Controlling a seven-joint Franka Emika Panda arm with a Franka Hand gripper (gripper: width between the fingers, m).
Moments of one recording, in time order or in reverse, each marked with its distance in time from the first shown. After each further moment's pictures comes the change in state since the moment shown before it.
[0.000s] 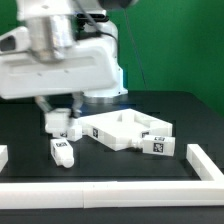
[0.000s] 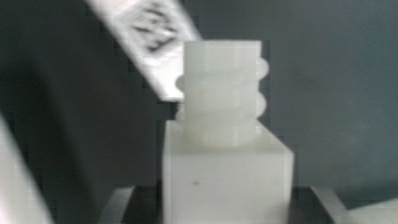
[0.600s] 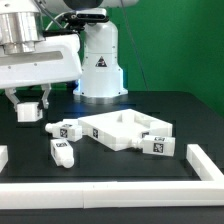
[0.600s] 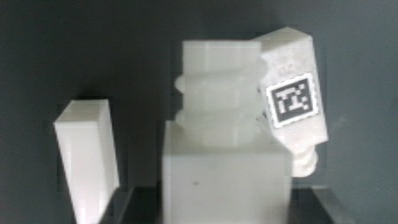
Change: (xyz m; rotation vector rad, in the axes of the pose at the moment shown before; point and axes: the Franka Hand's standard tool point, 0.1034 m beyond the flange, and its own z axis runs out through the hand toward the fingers) arm -0.029 0.038 -0.002 -0.012 0.036 -0.121
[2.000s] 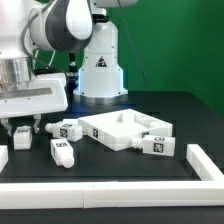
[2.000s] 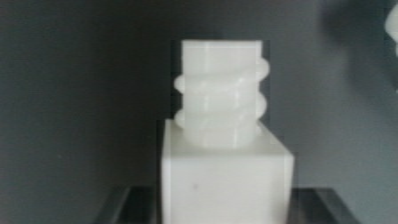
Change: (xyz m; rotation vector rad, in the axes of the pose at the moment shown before) arm -0.096 0.038 0.066 -0.025 -0.094 -0.092
